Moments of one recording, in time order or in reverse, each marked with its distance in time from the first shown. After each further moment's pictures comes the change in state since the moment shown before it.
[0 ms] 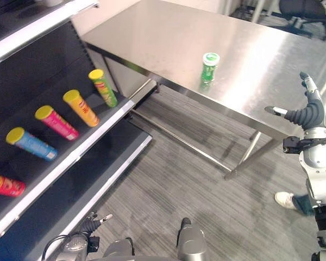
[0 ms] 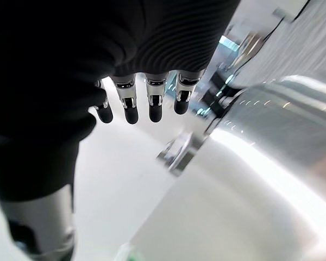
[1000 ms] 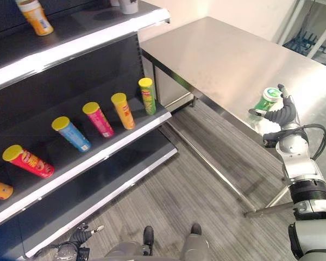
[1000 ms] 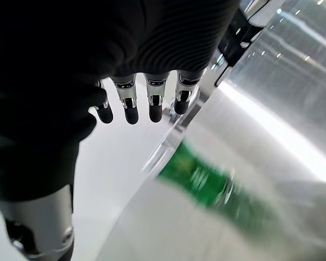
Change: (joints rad) left arm 0.048 0.048 -0.053 -0.012 -0.003 0.008 -0.019; right arm -0.248 0.076 0.198 0.303 -0.077 0.072 -0.058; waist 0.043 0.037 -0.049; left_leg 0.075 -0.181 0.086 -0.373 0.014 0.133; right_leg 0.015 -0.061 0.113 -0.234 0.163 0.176
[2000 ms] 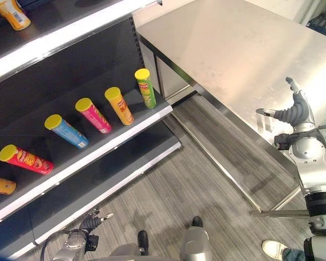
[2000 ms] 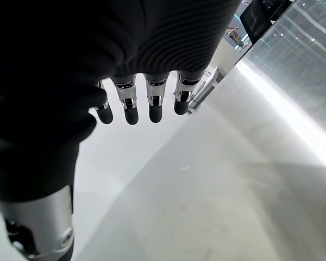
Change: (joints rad) left arm -0.041 -0.008 -0.038 -0.066 0.014 -0.008 -0.013; right arm 0.143 -0.068 -0.106 -0.192 -0.032 -0.001 0.075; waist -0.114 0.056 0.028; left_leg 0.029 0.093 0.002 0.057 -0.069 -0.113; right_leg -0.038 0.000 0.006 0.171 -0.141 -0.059
